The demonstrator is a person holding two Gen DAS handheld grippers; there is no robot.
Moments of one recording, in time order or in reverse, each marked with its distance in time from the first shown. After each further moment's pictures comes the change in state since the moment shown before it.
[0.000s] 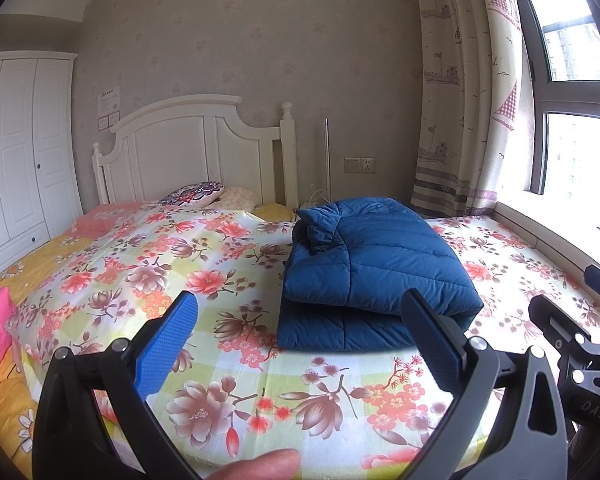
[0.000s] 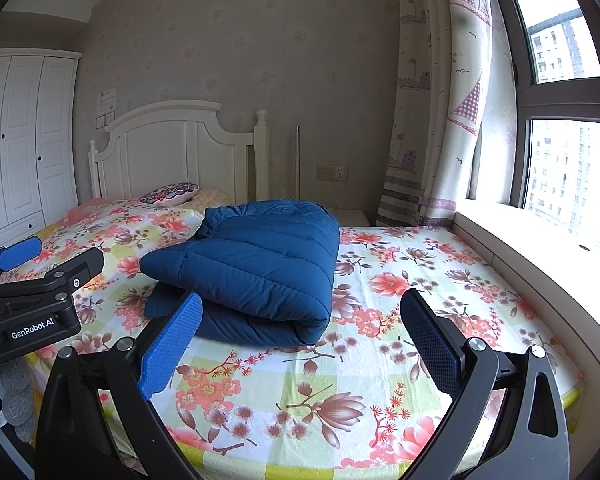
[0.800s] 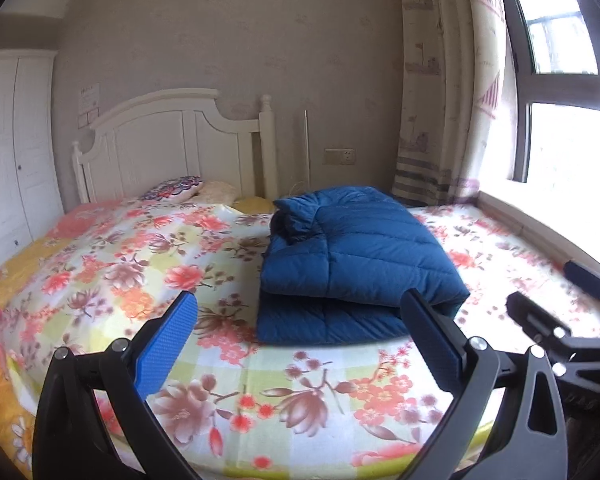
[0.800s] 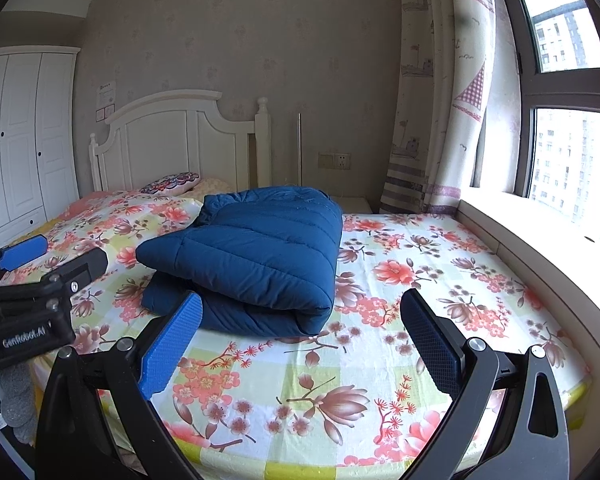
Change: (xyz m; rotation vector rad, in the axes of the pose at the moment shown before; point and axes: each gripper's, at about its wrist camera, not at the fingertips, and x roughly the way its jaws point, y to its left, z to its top) left arm 0.016 -0.005 -0.002 0.044 0.026 -0.058; right arm 0.021 -0.004 -0.006 0.021 0.065 0.017
